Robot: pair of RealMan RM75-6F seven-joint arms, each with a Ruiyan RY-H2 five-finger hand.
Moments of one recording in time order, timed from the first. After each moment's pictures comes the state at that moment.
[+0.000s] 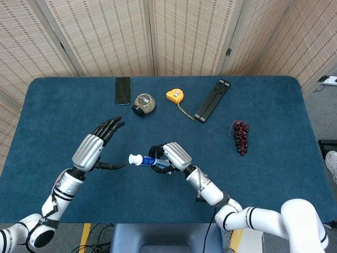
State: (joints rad) left arm -0.60 -1.30 -0.20 -1.69 1.50 1.22 -0.18; right arm 0.84 -1.80 0.22 -1.27 -1.44 1.01 0.43
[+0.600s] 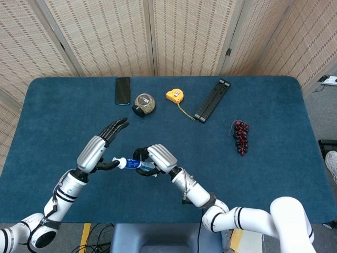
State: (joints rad) left arm -0.62 -1.31 -0.20 -1.70 1.55 1.23 -0.35; right arm 0.91 -1.87 0.29 -1.31 -1.38 0.96 0.35
